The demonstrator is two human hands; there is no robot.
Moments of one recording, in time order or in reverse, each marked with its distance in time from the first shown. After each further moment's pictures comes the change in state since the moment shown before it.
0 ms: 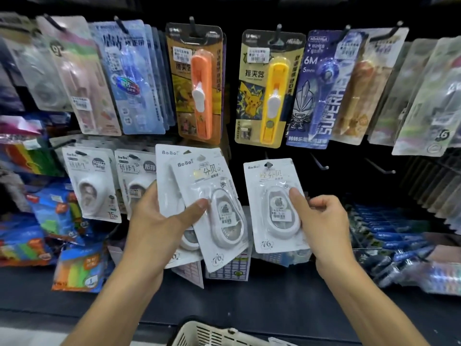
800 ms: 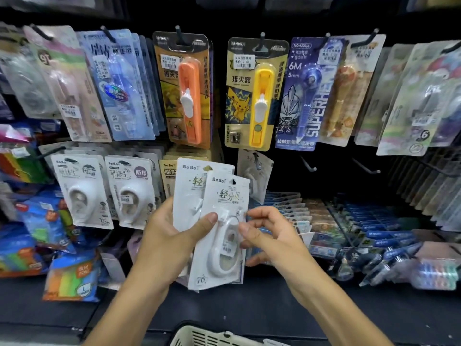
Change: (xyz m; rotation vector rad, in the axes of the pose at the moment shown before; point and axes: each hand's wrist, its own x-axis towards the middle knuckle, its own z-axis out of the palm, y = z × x) left_hand -0.007 -0.012 0.017 -0.045 -0.160 -0.029; right_hand -0.036 0.002 0.013 0.280 -0.638 0.004
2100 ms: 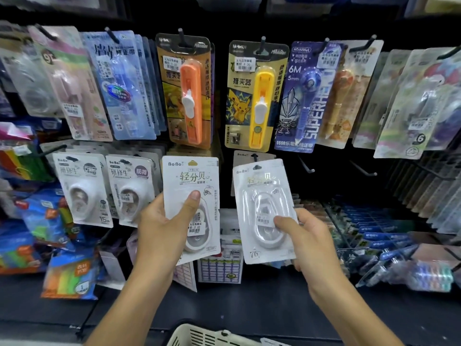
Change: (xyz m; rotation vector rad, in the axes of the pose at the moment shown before) left_hand 0.014 -0.007 0.005 0.038 0.284 0.042; right_hand -0.013 -0.009 -0.023 -0.017 0.276 -0.042
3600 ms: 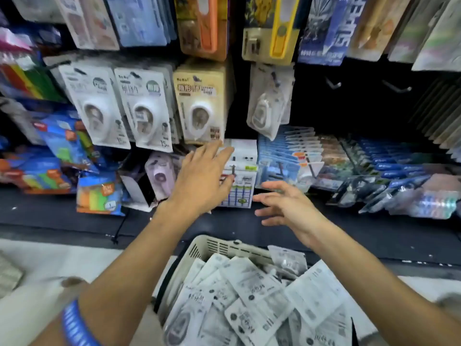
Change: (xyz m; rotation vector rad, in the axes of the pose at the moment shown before) left_hand -0.021 -0.051 -0.014 1.298 -0.580 0.359; right_hand -0.025 0.077 0.012 -0.059 -0.209 0.457
